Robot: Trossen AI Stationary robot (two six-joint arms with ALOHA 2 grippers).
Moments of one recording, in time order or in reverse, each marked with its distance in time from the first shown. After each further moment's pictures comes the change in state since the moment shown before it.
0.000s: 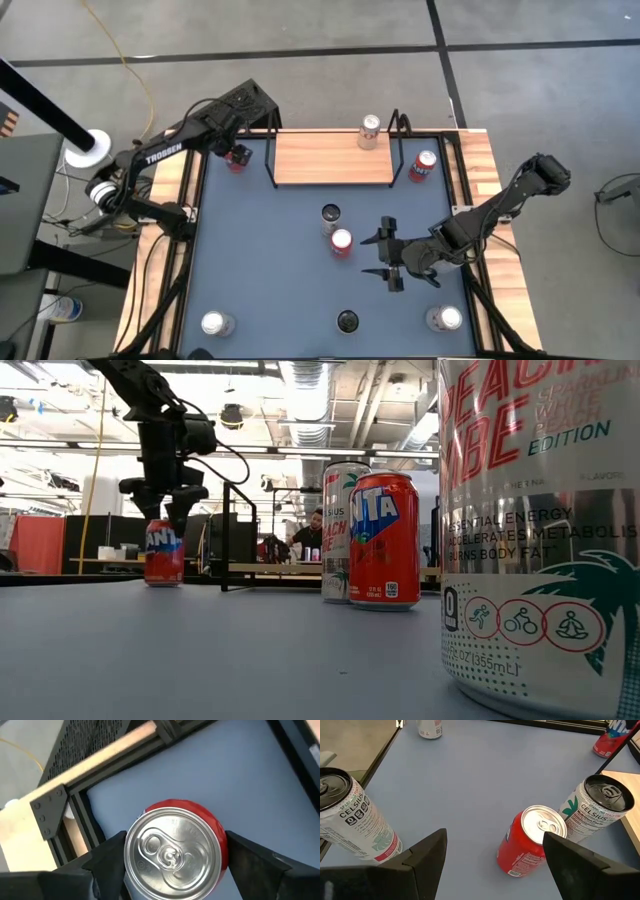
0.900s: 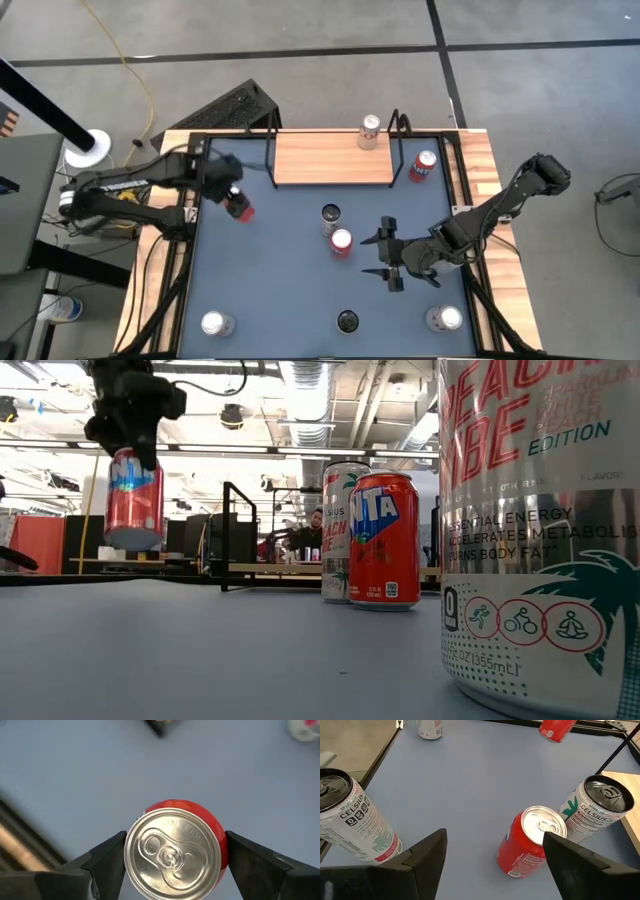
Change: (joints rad) left arm -0.745 -0.324 0.048 -0.264 0.095 -0.404; right arm 0.000 0.000 0.000 0.002 0.000 0.000
